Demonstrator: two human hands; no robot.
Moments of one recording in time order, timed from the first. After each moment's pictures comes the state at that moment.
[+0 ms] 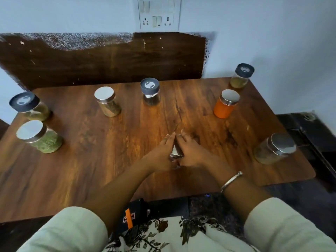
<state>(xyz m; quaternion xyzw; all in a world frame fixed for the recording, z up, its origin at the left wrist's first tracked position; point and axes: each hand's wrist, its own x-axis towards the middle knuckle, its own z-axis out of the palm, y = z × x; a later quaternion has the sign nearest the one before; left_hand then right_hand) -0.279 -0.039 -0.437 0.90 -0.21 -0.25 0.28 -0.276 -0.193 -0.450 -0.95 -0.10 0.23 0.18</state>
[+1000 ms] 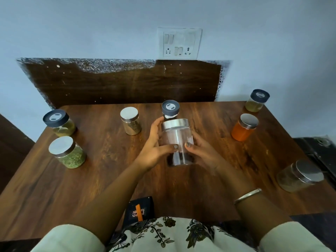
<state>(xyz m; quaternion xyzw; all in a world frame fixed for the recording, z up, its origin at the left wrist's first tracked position) -0.245 0.044 -0.386 0.68 -0.14 -0.11 0.72 -0.256 -0.137 -0.391 -0.69 -0.01 0.19 0.70</state>
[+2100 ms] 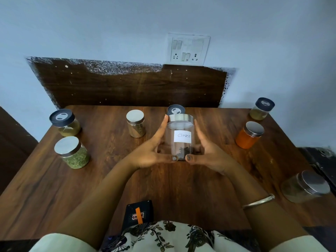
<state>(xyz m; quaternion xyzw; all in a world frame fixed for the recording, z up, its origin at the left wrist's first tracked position) -0.237 0.082 -0.366 0.76 -0.22 -0.22 0.57 -0.250 -0.134 -0.364 -0.80 -0.11 0.20 0.56</state>
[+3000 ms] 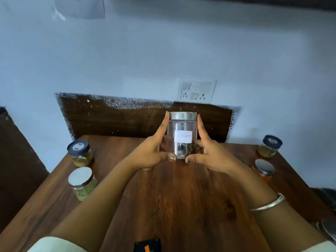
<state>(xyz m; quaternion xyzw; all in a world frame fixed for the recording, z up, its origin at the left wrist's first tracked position) -0.197 0.112 -0.284 0.82 -0.25 -0.04 0.51 -0.202 -0.096 -0.271 -0.88 -0.20 0.09 0.41</state>
